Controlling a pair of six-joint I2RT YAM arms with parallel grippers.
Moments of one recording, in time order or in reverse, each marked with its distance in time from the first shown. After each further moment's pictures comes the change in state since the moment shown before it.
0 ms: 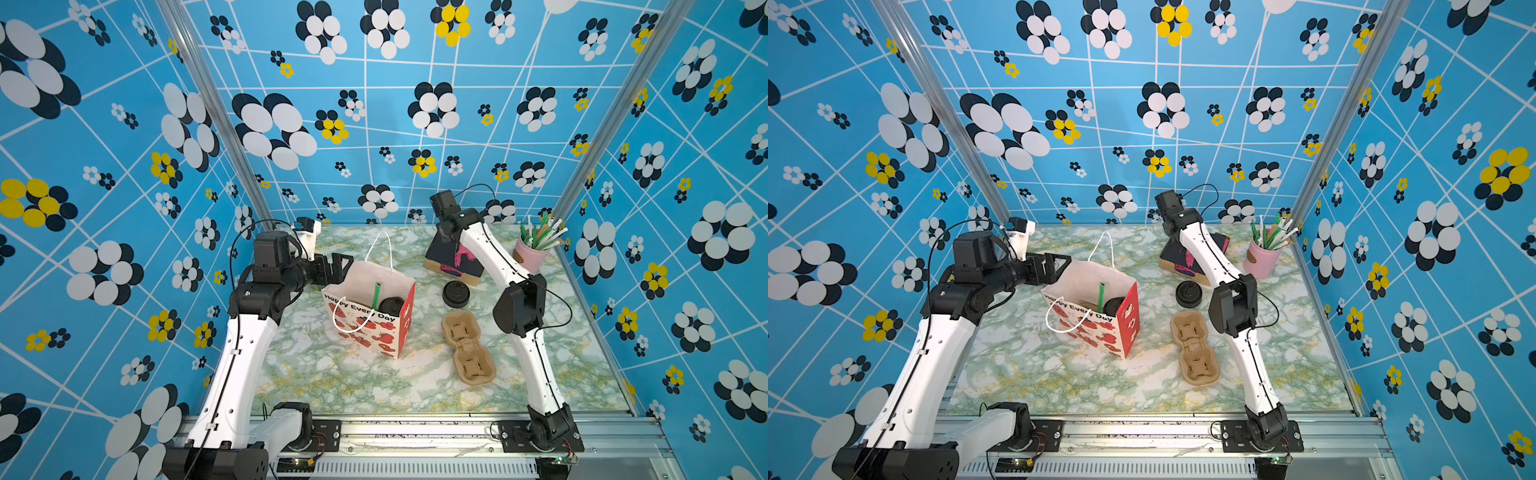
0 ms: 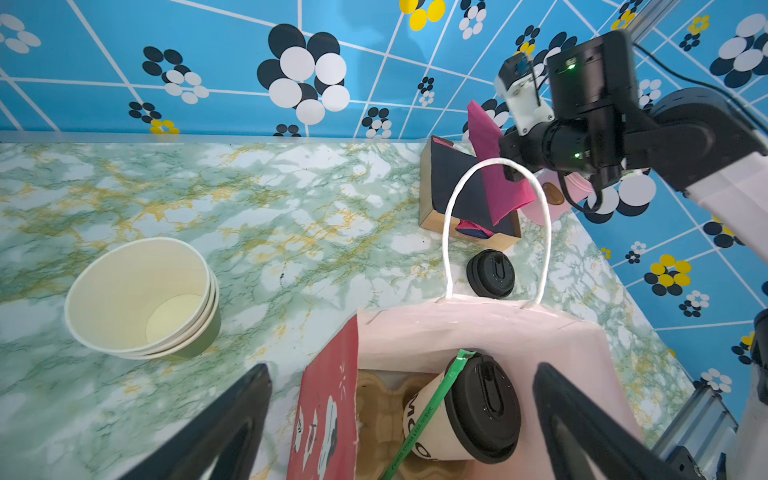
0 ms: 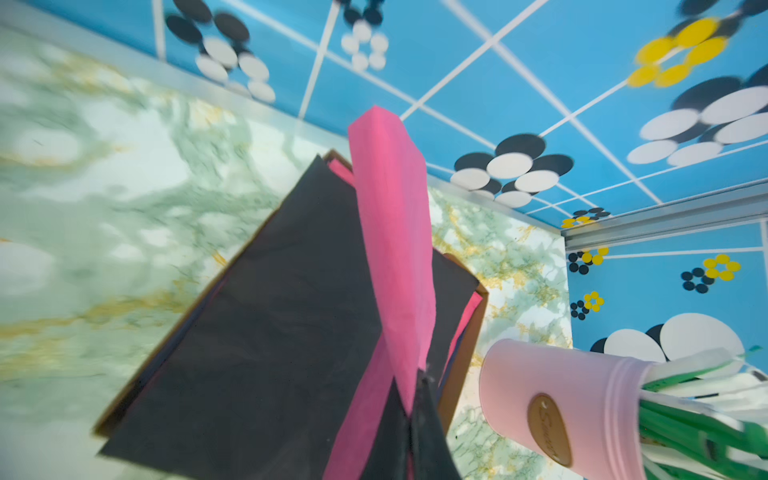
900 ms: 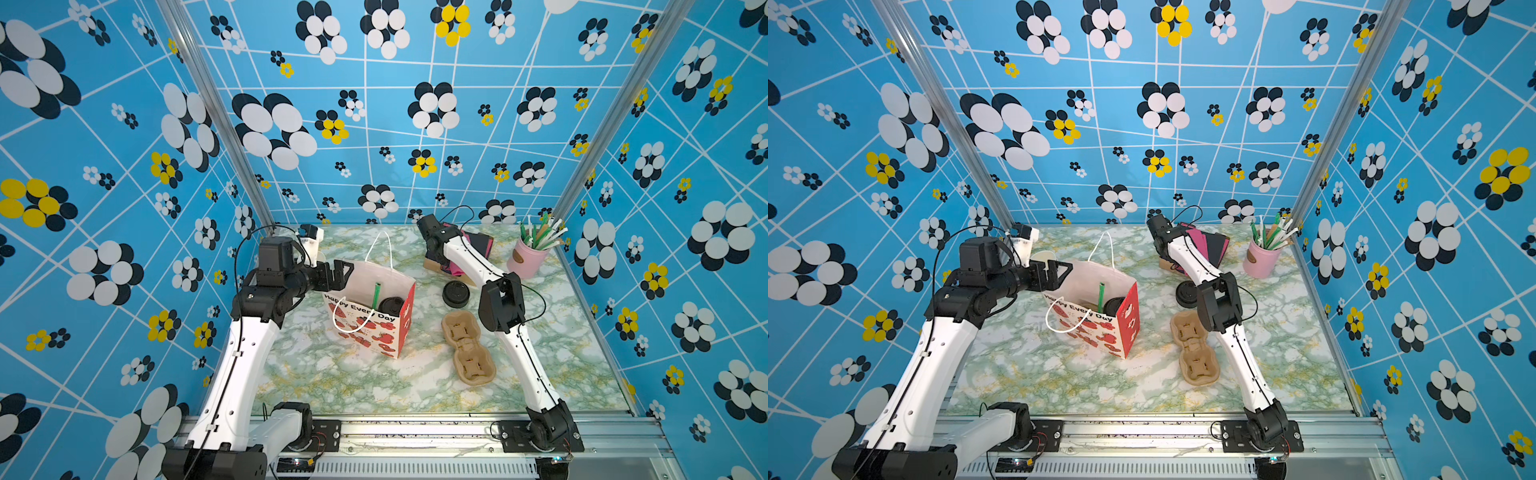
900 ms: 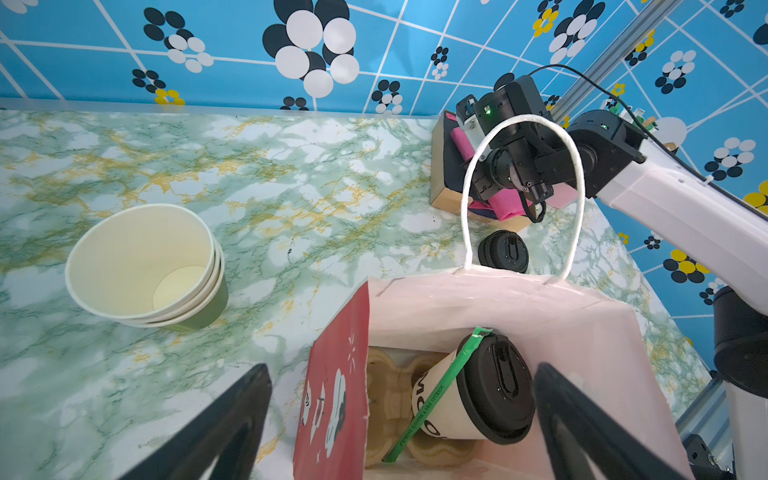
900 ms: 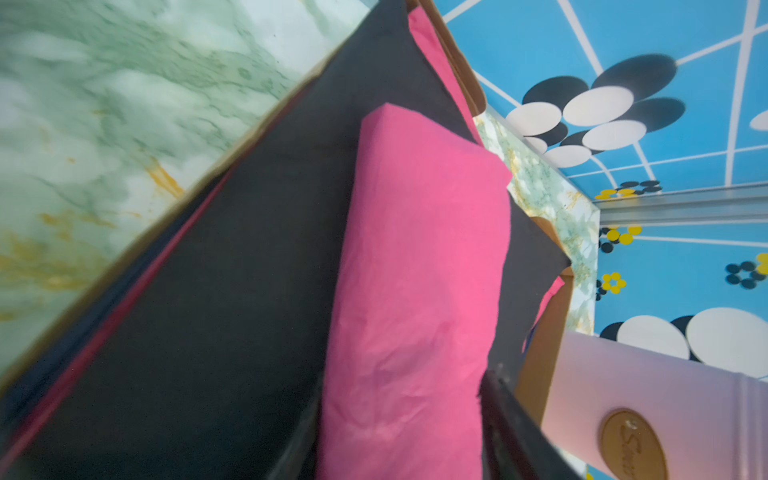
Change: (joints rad) left arm -0.017 -0.019 -0.054 -0.037 -0.053 0.023; right arm 0.026 0.269 0.006 -0.007 0.130 -0.013
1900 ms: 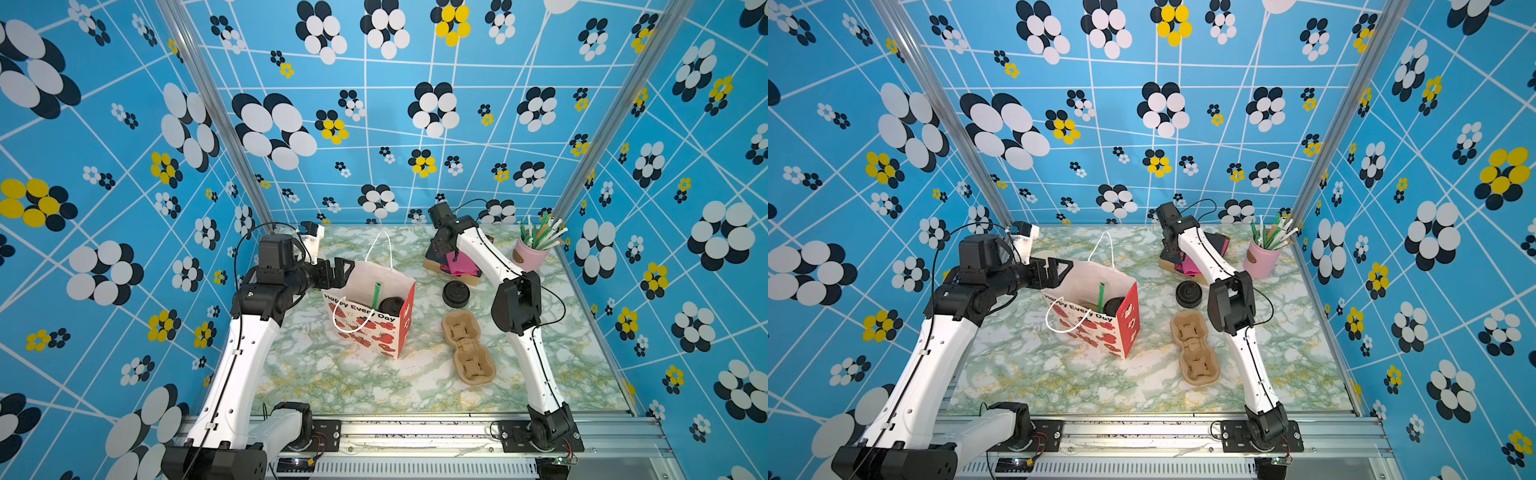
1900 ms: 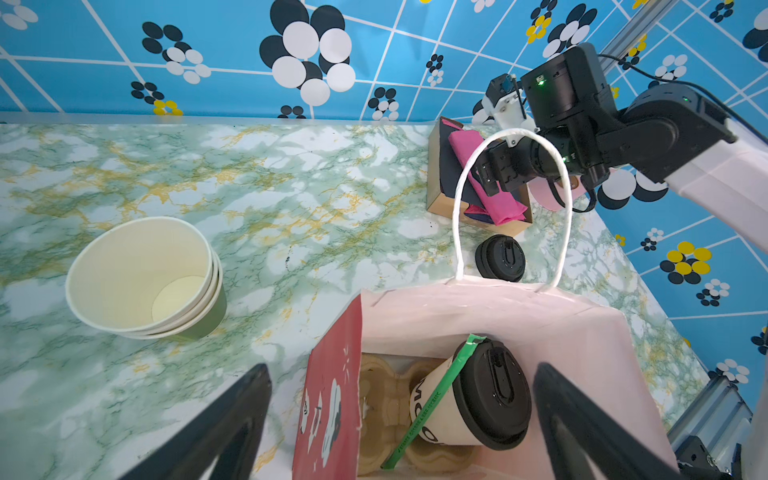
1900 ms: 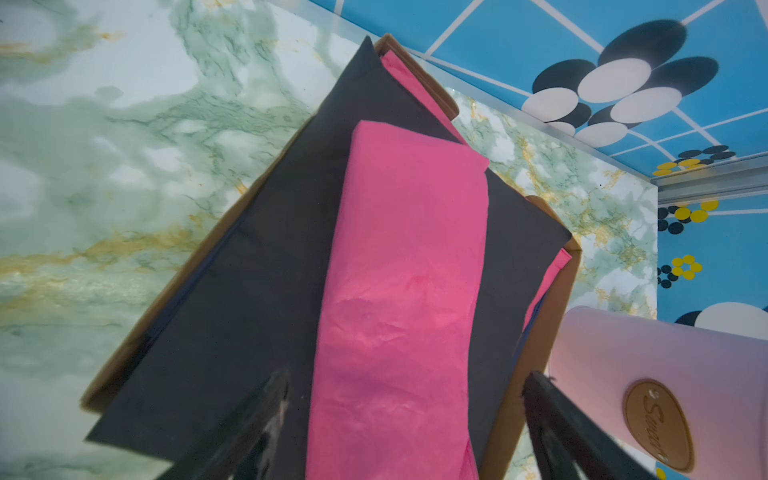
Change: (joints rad) left arm -0.007 0.011 0.026 -0.001 0.000 0.001; right arm -0.031 -0.158 -0.079 -0.041 -0.201 0.117
